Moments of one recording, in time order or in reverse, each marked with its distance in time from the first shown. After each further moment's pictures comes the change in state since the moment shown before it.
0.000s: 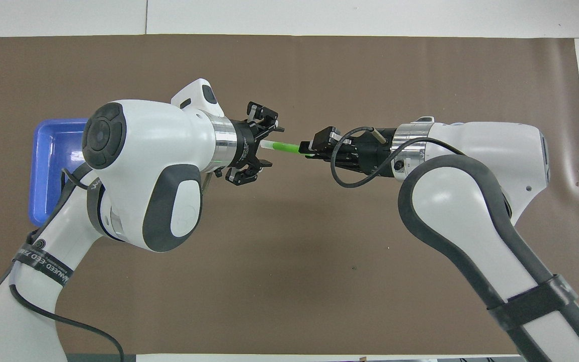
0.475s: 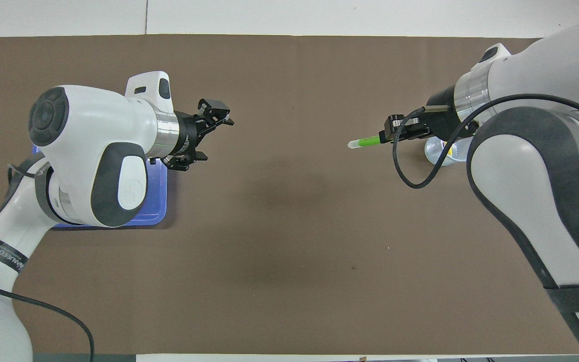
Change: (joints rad) left arm 0.177 -0.004 0.019 -0.072 0.092 -0.081 0.512; right arm -0.149 0.098 -0.007 0.382 -0.734 -0.494 -0.074
